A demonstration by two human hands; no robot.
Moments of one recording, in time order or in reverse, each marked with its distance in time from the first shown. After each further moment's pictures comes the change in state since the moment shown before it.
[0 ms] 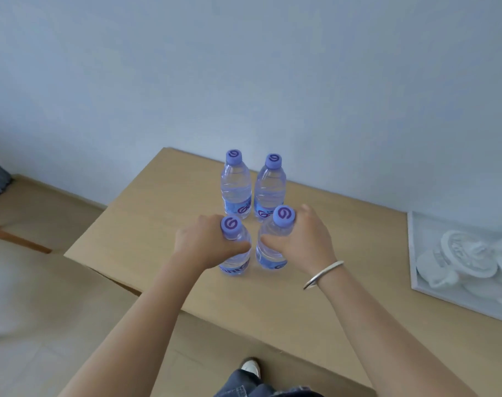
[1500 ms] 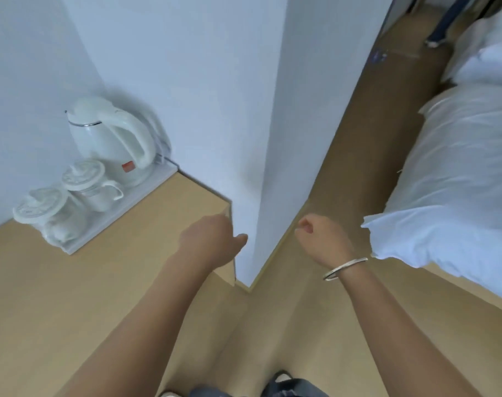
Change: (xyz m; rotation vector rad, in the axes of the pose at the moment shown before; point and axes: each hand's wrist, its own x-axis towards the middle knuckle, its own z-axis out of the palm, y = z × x) left_hand -0.326 0.361 0.211 0.395 -0.551 1.225; right_hand -0.466 0.232 -0.272 -0.089 0.666 1.111
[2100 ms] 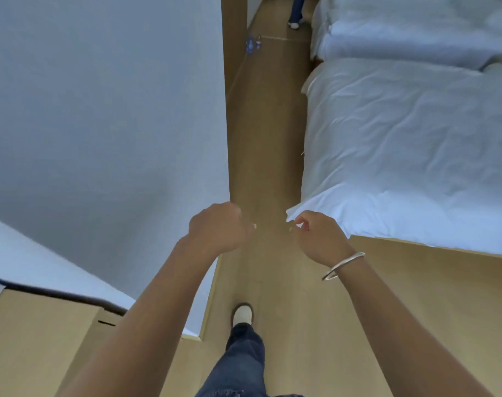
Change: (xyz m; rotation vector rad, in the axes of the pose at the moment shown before) left_hand 0.171 0.229 0.027 0.111 -0.135 0.457; right_hand 0.077 0.139 -0.126 0.100 0.238 0.339
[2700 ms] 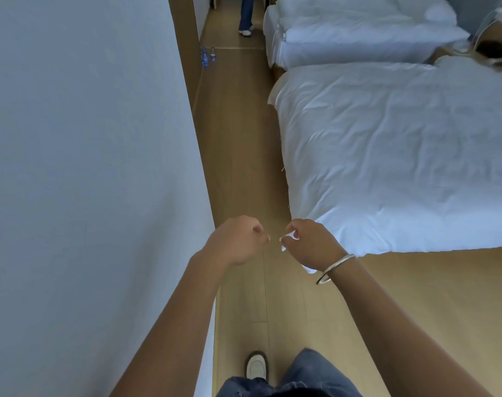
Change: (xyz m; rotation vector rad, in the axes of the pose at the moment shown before) left_hand 0.174 0.009 -0.046 -0.219 -0.214 0.239; right_hand 0.158 -0.047 -0.013 -0.024 0.050 0.076
